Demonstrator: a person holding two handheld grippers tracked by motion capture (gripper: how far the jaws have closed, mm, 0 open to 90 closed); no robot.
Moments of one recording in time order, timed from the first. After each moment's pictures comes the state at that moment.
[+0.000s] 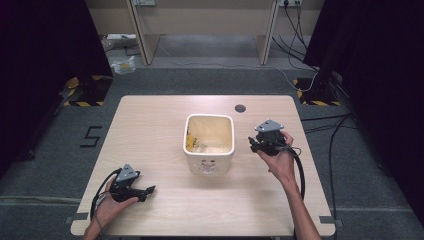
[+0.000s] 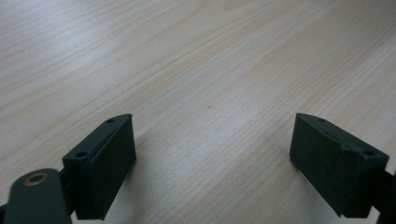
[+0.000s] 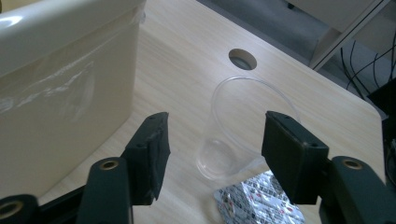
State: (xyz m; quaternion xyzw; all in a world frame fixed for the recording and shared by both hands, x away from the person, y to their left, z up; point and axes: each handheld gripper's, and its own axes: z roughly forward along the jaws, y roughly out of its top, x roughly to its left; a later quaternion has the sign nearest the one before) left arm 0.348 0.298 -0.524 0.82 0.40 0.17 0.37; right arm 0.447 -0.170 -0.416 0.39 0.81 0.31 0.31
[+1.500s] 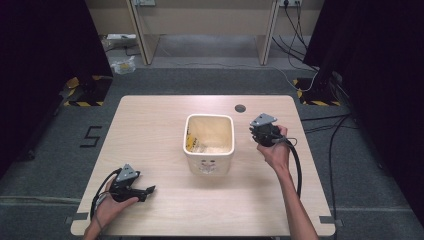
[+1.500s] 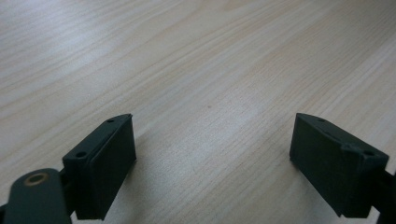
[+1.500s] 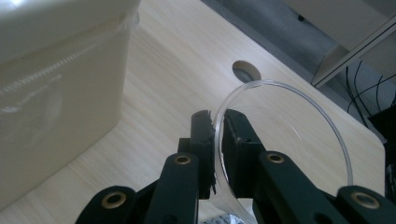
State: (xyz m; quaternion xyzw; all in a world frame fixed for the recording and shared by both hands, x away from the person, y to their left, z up) left arm 0.348 0.298 -0.524 0.82 0.40 0.17 0.37; right arm 0.475 -0.165 -0.417 0.34 0.83 0.30 0.32
